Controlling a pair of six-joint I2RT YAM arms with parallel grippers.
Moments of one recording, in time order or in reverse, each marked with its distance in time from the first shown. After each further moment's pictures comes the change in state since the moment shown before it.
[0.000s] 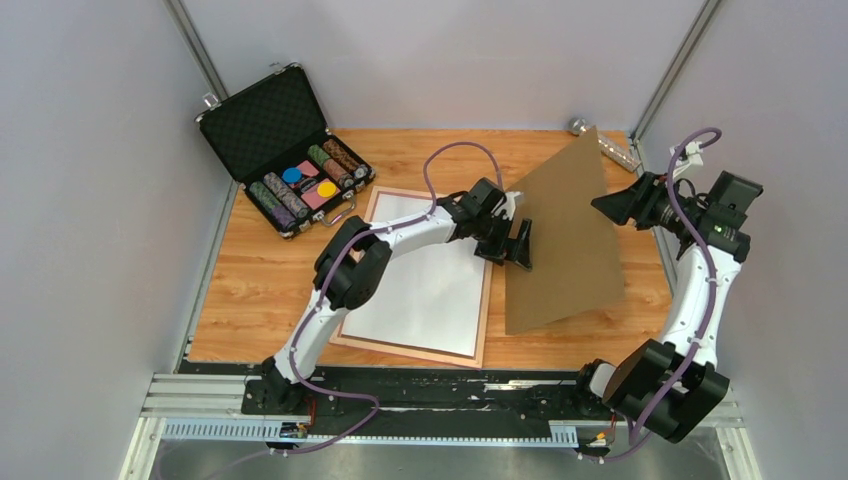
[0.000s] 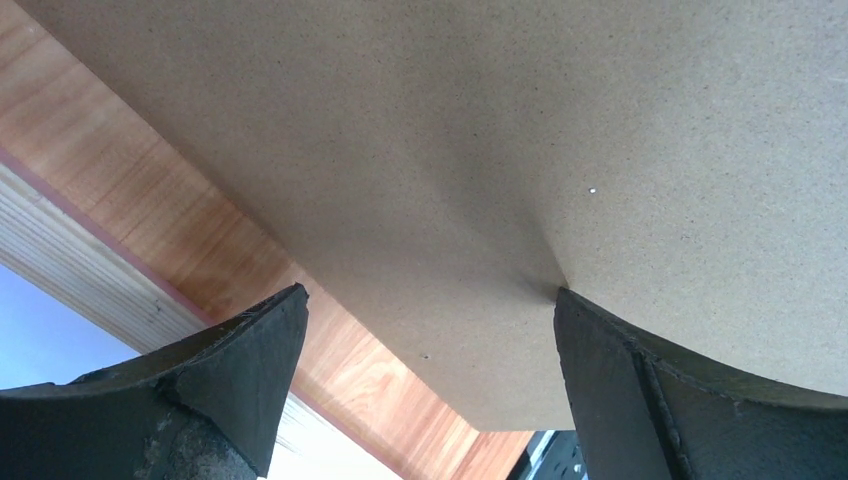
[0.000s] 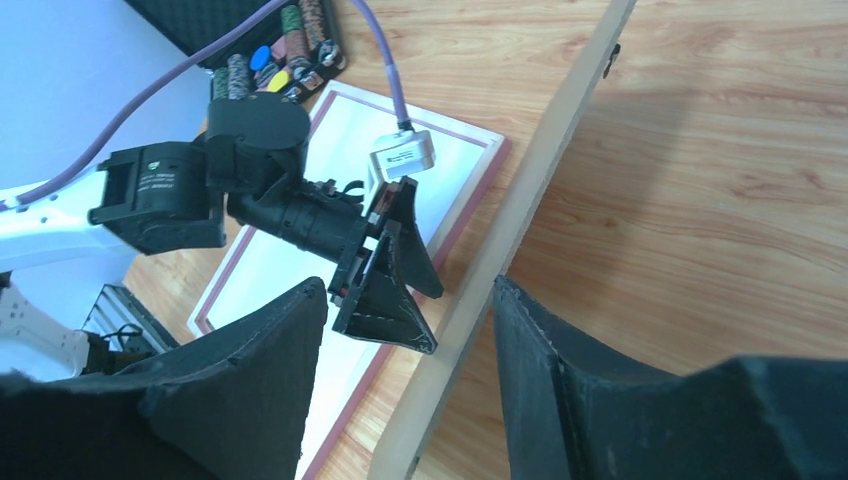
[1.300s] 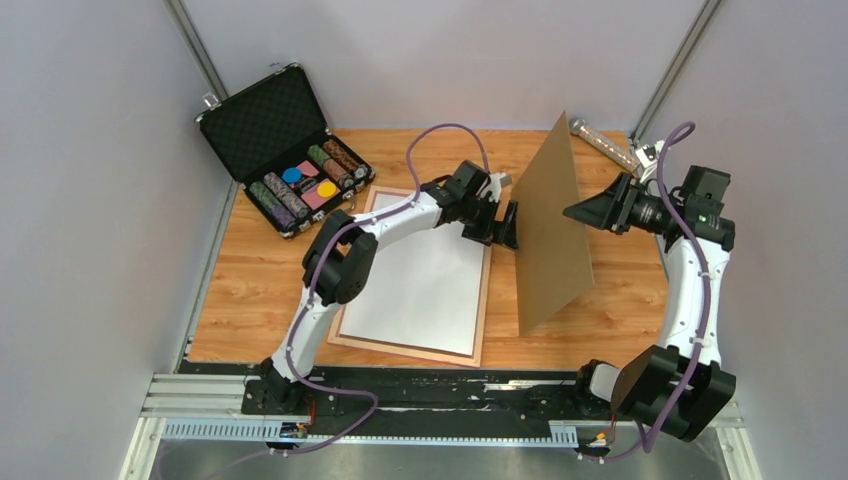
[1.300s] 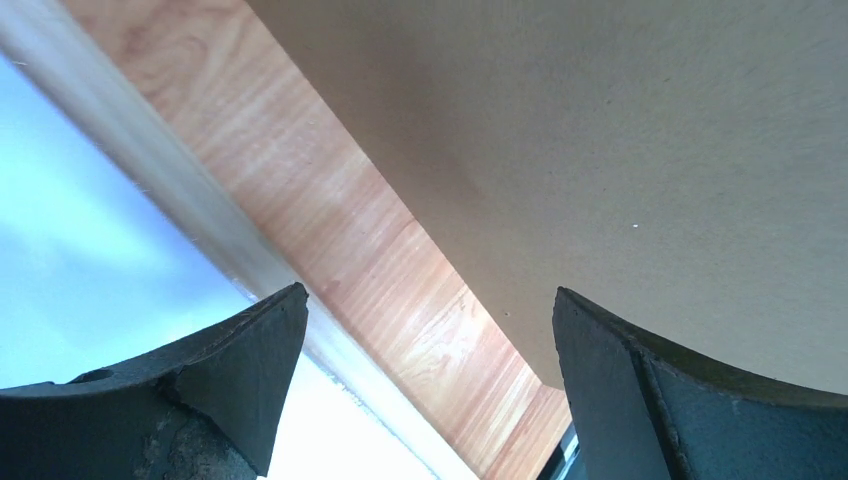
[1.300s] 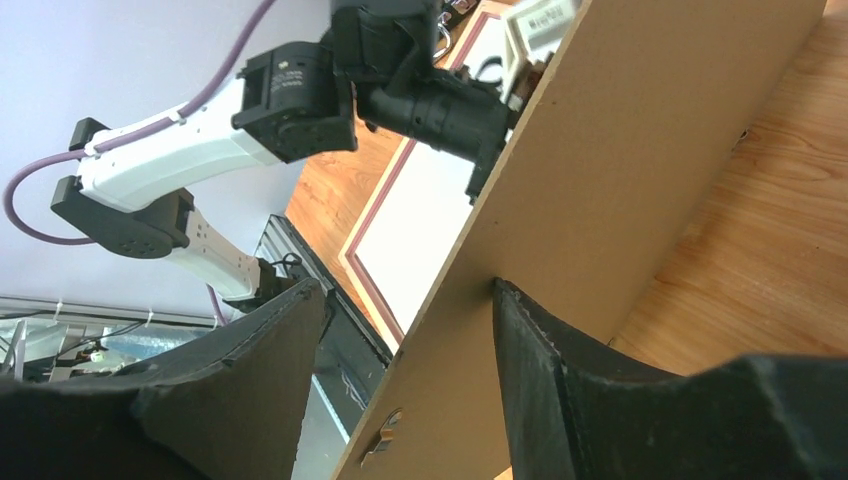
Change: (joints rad) left arm 0.085 -0.042 0.002 -0.030 0.009 0.089; right arm 0.137 0.002 0.049 -0.200 -0.136 0.076
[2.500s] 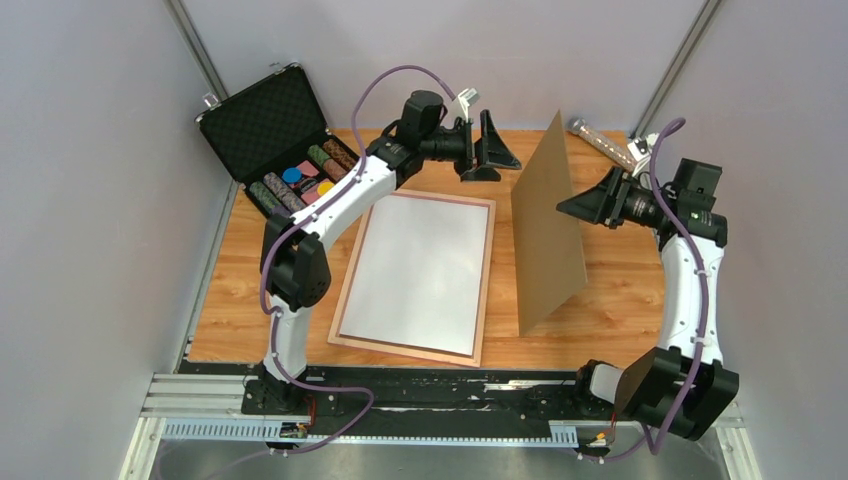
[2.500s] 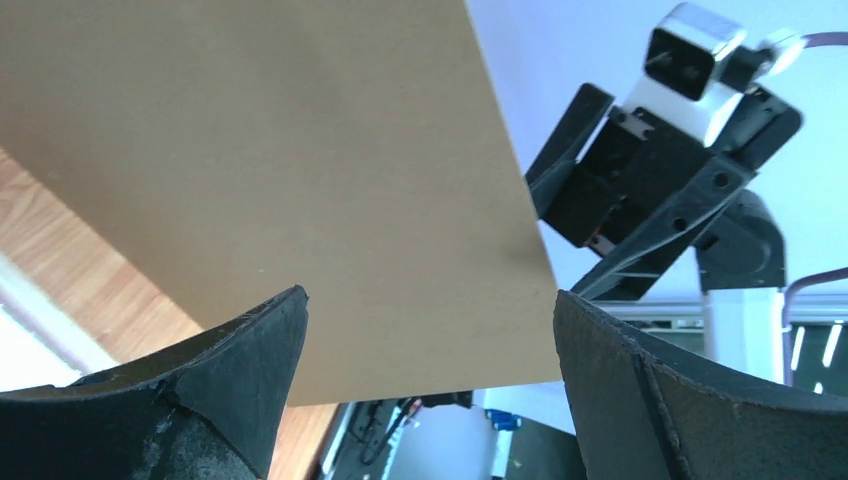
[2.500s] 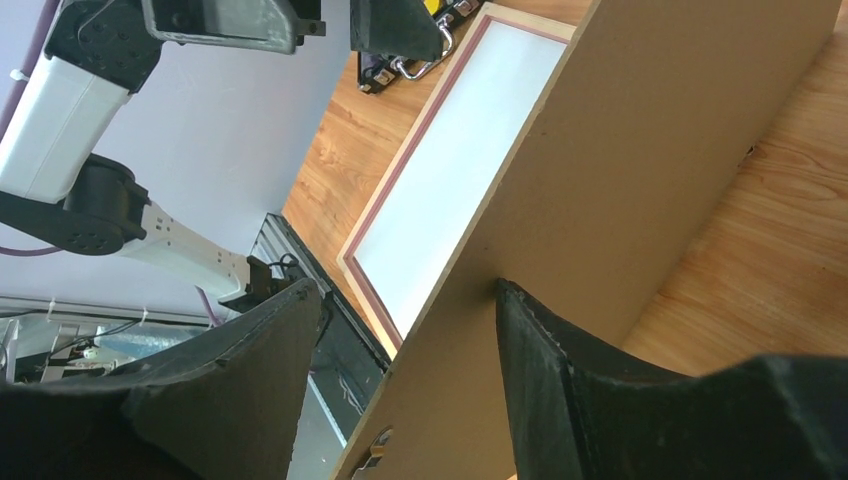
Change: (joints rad) left arm 0.158 -0.242 0.117 0.133 0.259 -0.408; right arm 0.058 0.003 0.003 0.084 0.040 0.081
